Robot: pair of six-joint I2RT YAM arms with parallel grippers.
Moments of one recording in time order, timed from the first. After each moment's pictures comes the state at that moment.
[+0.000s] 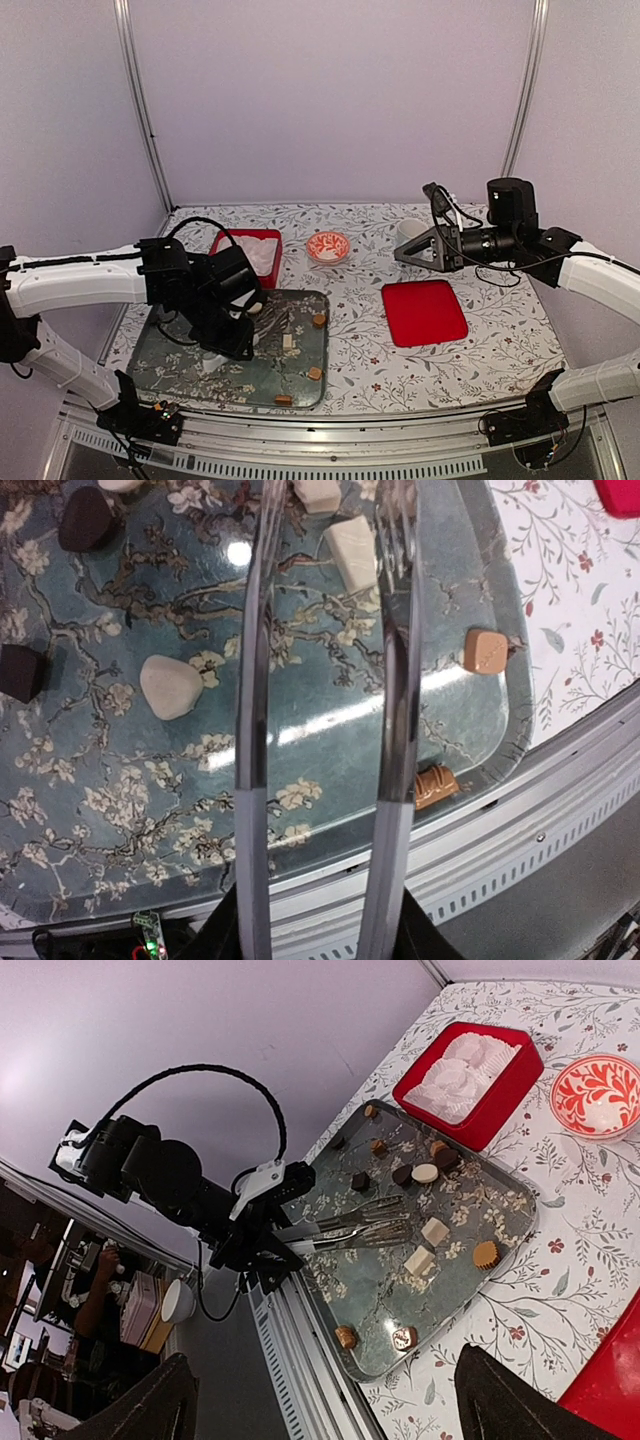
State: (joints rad) left arm -1.03 1.36 1.06 -1.04 0.01 -0.71; right arm 0.57 1.15 0.92 -0.18 -0.79 0.51
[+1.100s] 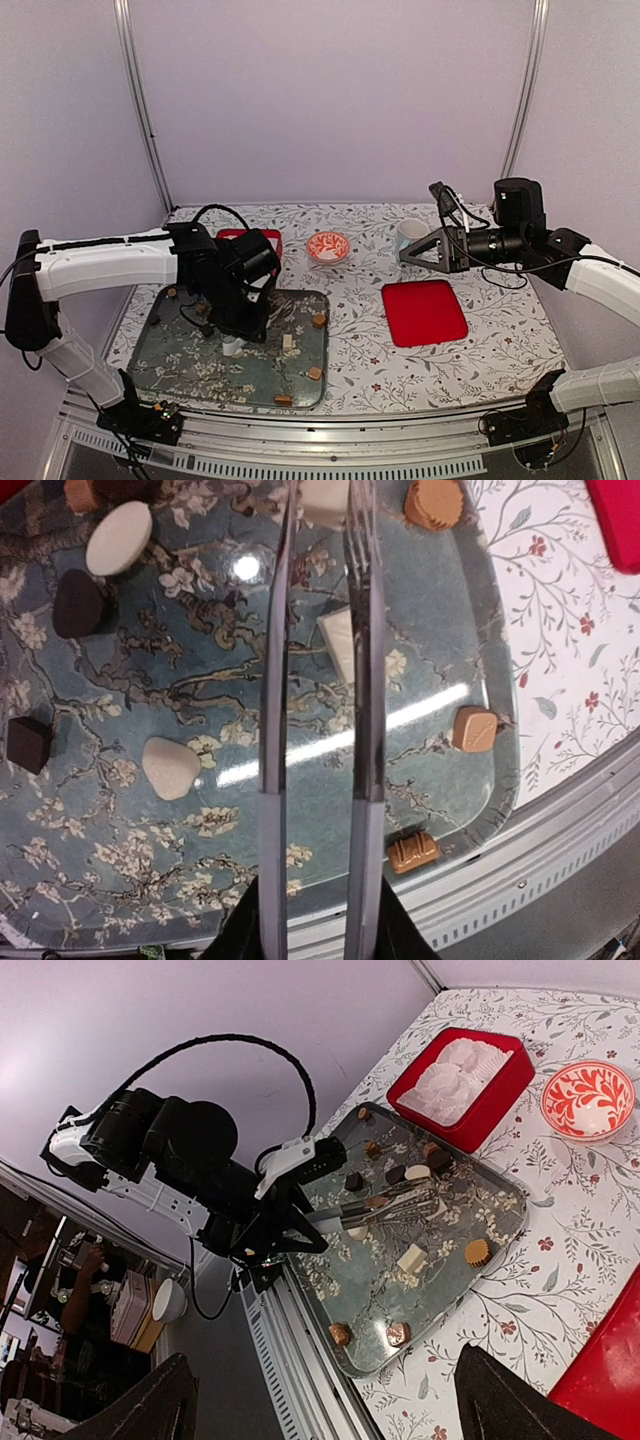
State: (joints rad) left arm -0.96 1.53 1.18 -1.01 0.01 -0.66; right arm 0.57 1.10 0.92 -0.23 -0.77 0.48
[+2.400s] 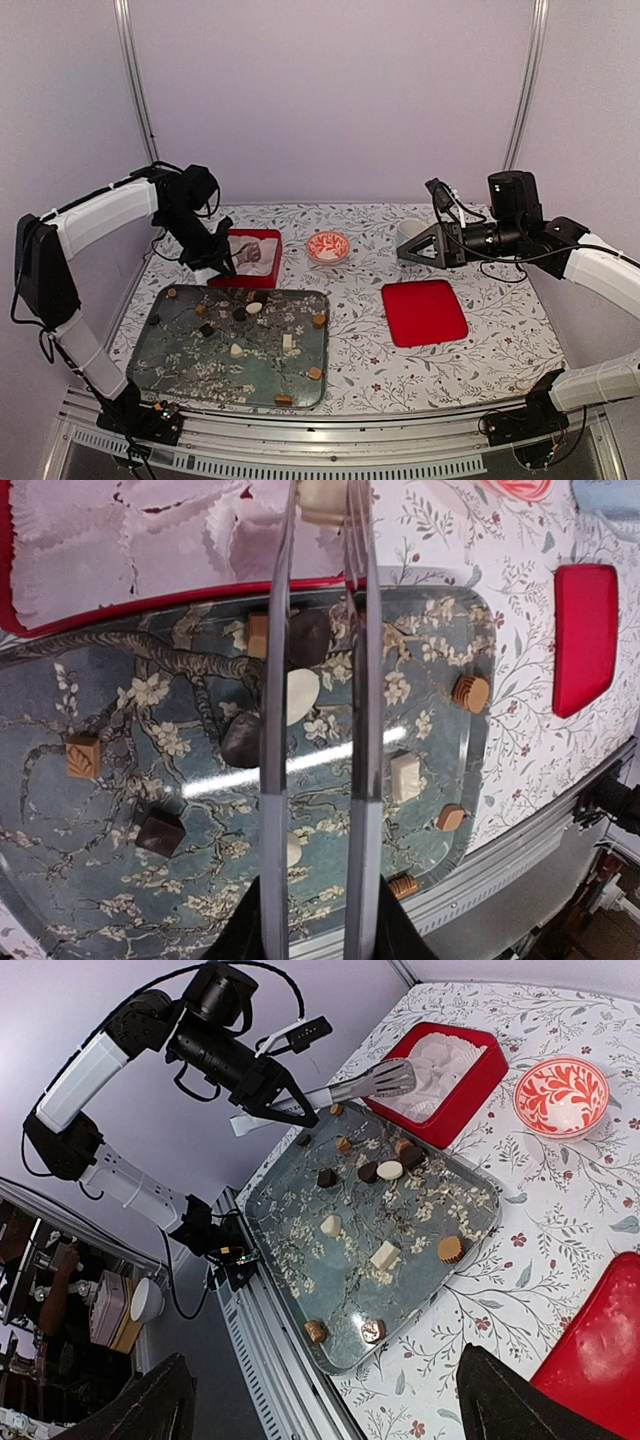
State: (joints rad) left arm -0.40 1.65 1.45 -1.14 0.31 -0.35; right arm 0.57 1.15 1.00 -0.34 -0.72 0.42
